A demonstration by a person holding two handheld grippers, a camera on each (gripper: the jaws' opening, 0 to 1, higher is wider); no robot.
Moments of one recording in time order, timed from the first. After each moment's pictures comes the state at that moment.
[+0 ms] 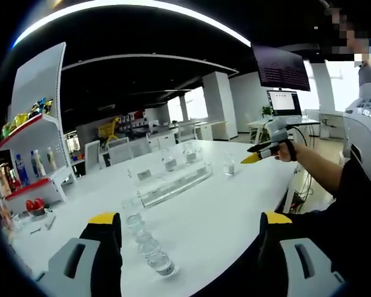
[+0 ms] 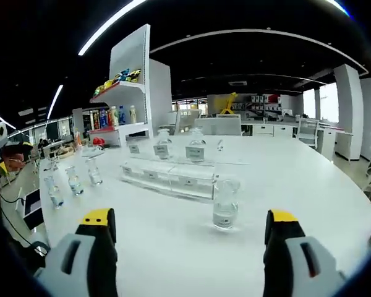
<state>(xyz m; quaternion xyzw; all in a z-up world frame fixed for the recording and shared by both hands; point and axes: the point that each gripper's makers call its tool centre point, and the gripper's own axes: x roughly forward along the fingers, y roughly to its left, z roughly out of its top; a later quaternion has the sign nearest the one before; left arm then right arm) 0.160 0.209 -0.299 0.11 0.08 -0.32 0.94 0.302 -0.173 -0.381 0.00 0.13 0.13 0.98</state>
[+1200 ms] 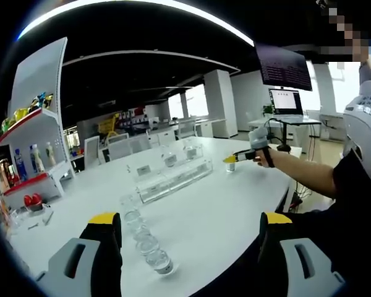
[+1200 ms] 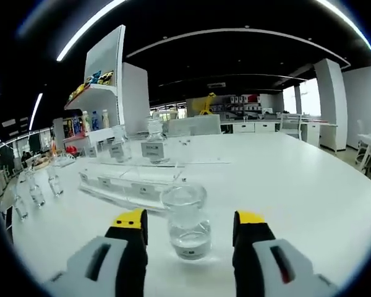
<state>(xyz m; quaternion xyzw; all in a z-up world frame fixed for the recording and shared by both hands) 0.168 0.209 -0.310 0.11 0.10 -0.32 0.94 0.381 -0.200 -0.420 0.03 0.12 0.07 0.99</state>
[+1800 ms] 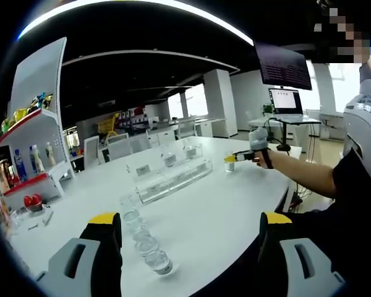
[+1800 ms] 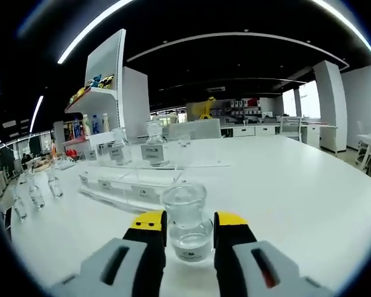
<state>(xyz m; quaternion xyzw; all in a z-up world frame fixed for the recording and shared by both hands) 0.169 0.207 -0.308 0.11 0.10 -0.32 0.94 0.380 -0.194 -0.418 0.03 0.10 0.07 0.99</state>
